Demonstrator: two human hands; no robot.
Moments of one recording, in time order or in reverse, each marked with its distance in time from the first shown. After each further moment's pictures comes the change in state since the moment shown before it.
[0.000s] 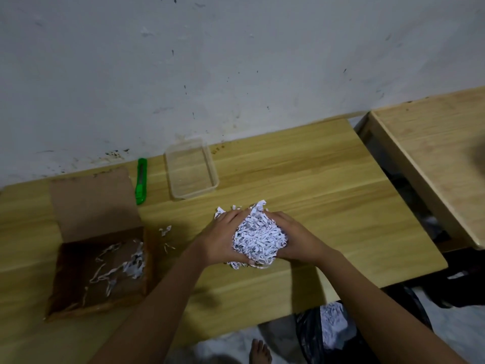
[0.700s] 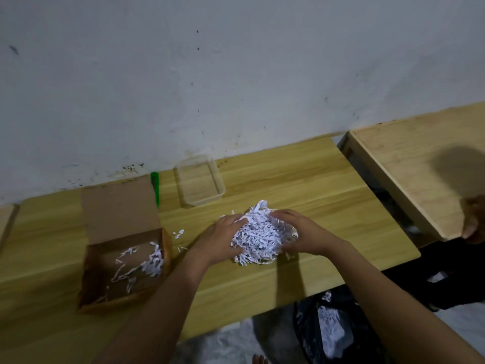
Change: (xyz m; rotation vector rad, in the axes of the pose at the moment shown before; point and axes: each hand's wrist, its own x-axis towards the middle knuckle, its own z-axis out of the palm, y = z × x) left_hand -0.035 0.012 -0.028 0.200 0.024 0.039; right_hand -0.027 -0.062 -0.036 -0.171 -0.048 0.180
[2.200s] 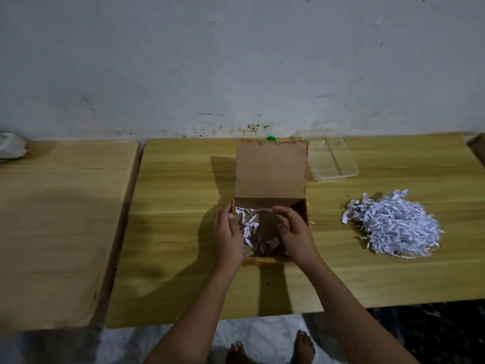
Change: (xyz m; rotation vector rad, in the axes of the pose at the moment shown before) left_hand -0.184 -0.180 0.007 -0.818 0.930 -0.623; right_hand 0.106 -0.244 0.238 0.464 0.332 0.158
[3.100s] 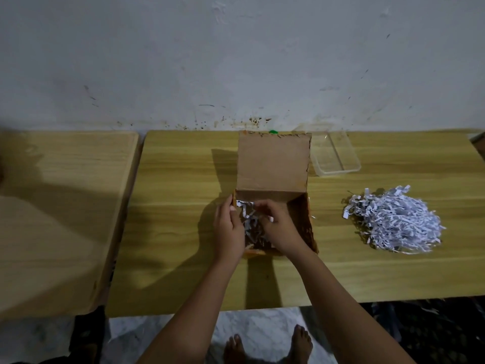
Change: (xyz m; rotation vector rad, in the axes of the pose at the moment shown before) left_hand -0.004 0.006 -0.001 0.020 -0.028 -0.042; right_hand 0.006 -0.019 0.021 -0.019 -0.199 0.021
